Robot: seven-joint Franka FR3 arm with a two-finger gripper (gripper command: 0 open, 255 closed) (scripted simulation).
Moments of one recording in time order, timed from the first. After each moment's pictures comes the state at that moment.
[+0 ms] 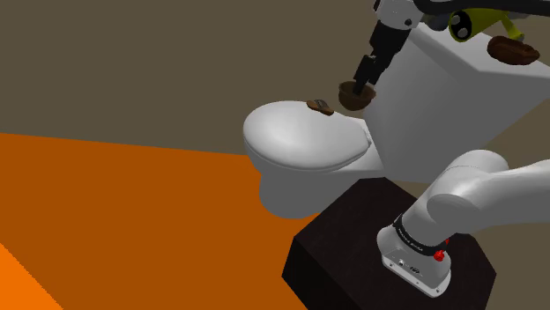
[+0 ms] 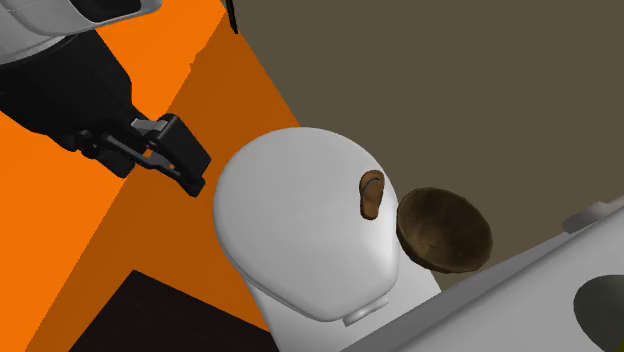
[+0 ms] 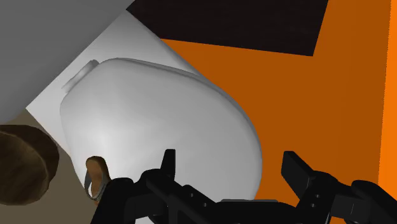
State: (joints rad) arm -0.01 -0.78 -0.04 -2.40 -0.03 1.69 -0.12
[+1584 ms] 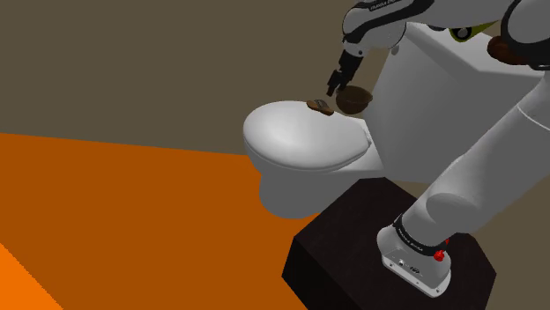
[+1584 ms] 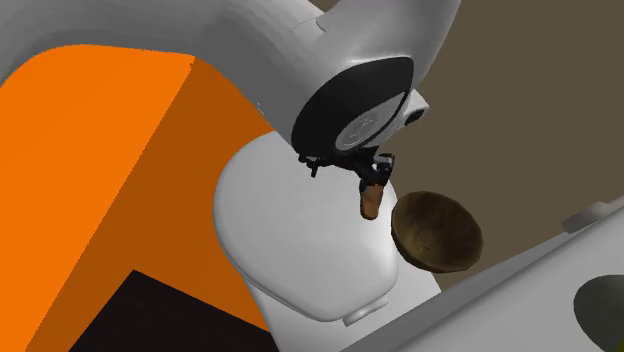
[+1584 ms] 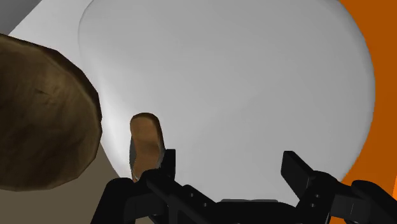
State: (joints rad) arm -0.03 -0.04 -0.39 -2.13 0.17 2.14 -0.59
